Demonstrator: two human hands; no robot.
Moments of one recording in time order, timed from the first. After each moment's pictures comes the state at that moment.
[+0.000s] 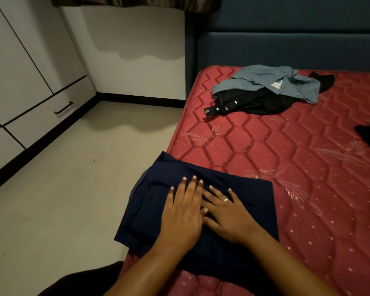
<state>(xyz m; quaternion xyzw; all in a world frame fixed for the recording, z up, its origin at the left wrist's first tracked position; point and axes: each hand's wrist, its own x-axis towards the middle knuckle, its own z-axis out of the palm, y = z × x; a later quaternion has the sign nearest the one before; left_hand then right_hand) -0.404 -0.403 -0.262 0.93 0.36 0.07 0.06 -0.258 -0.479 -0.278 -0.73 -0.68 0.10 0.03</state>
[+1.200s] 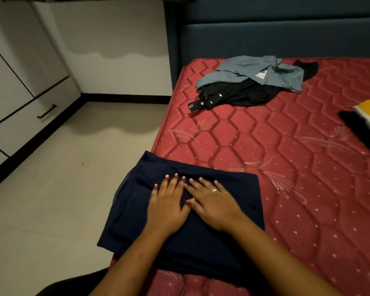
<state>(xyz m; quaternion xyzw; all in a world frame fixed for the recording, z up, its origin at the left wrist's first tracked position) -0.384 -0.380 -0.293 0.92 0.37 0.02 0.08 -0.249 -0.467 -0.278 -0.76 -0.63 0.14 0.06</state>
